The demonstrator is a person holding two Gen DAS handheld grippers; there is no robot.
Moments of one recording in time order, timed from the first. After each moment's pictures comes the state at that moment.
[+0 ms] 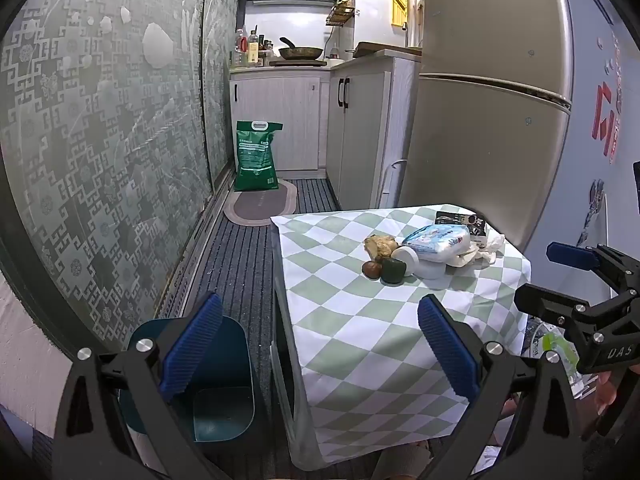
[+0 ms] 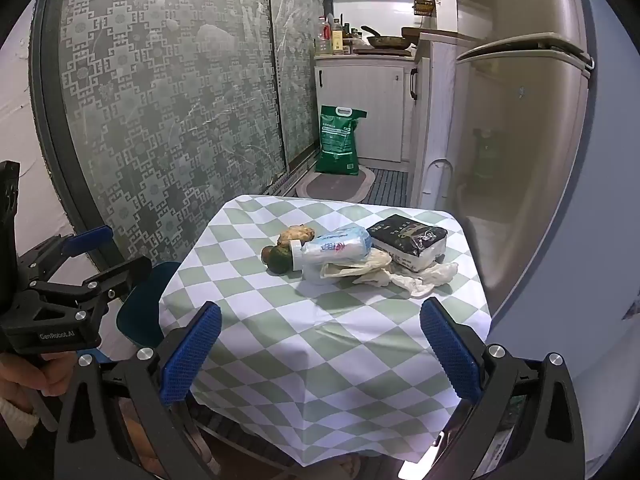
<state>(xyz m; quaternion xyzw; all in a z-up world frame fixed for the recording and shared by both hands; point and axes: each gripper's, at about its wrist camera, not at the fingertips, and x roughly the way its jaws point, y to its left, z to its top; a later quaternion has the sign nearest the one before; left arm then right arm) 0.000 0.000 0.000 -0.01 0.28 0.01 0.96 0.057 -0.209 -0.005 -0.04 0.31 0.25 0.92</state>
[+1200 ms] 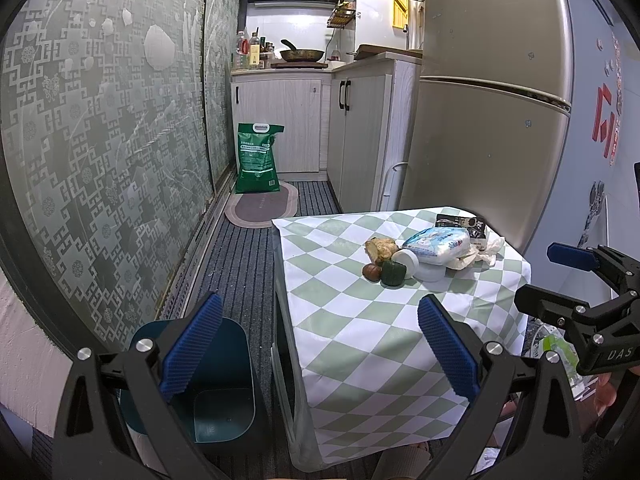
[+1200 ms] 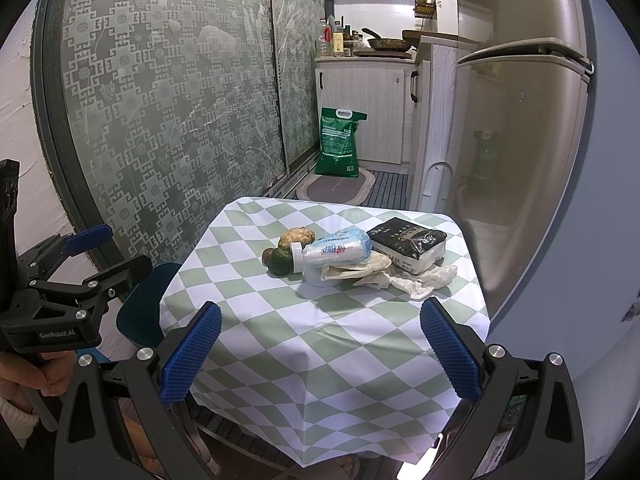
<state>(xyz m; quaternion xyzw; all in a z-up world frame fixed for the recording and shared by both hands) -0.002 -0.001 0.000 -0.02 0.28 0.00 0.96 0.055 -0.204 -0.004 -0.04 0.31 0.25 0.92</state>
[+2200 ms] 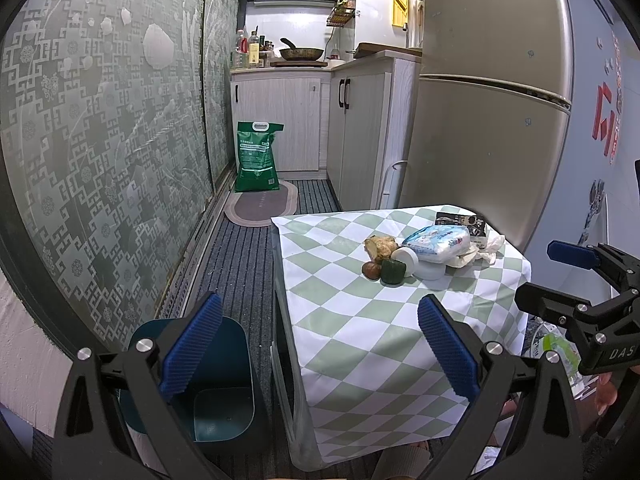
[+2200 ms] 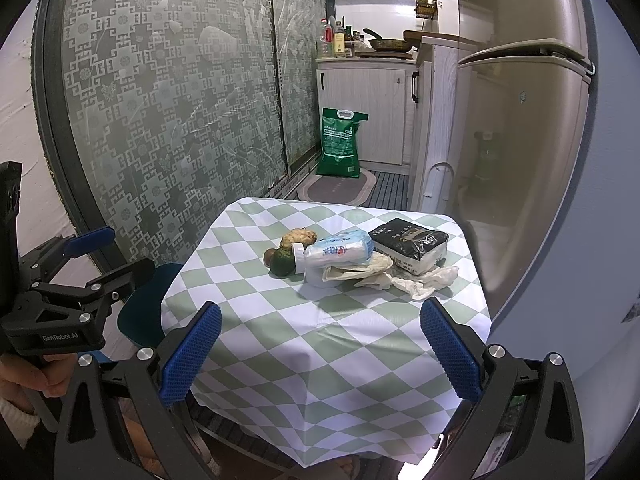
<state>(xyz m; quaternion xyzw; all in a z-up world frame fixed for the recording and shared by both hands) -0.003 -0.001 0.002 -0.01 0.28 0.01 0.96 0.055 -0.203 -0.003 -0.05 0.30 0.25 0.92</state>
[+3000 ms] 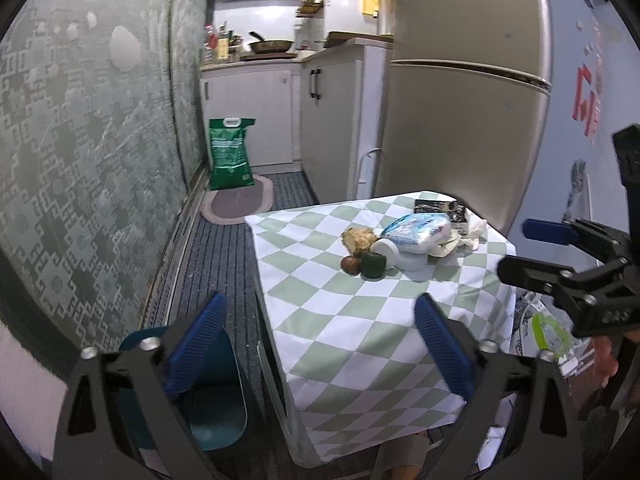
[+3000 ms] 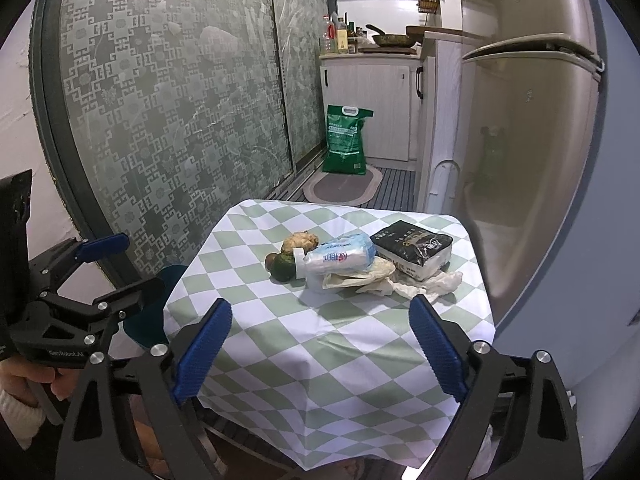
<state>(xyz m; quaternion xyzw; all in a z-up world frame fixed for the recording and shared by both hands) 0.009 -0.005 -0.001 0.01 0.29 -0.05 0.95 0.070 -0.203 0.000 -0.04 0.32 0.27 0.91</state>
